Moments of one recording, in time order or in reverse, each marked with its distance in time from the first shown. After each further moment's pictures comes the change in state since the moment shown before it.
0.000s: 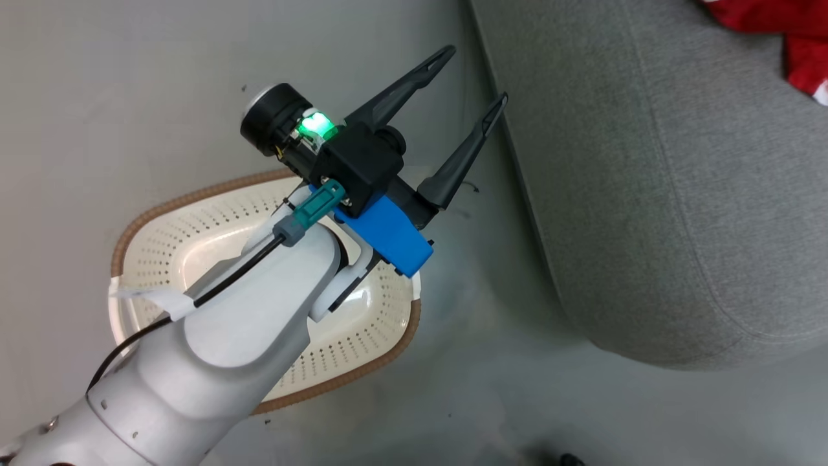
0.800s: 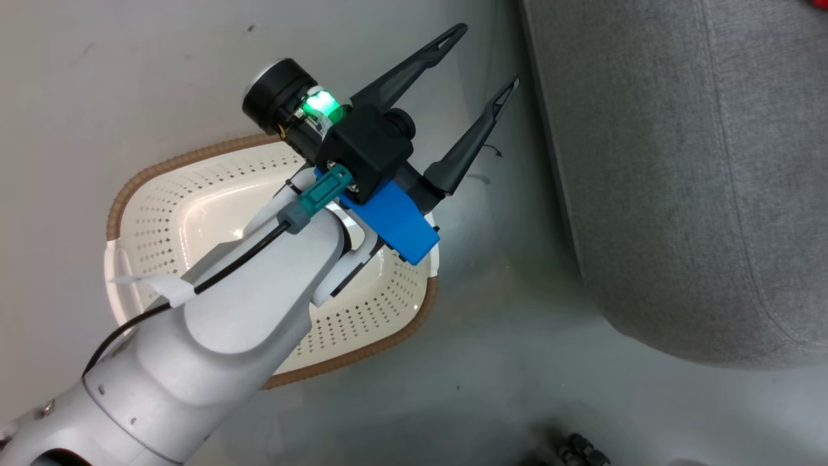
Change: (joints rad) left arm -0.054 -0.002 -0.018 0.006 0.007 -0.006 -0.003; right arm 0.038 -0.126 -0.085 0.520 -0.012 0.000 0.000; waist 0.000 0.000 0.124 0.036
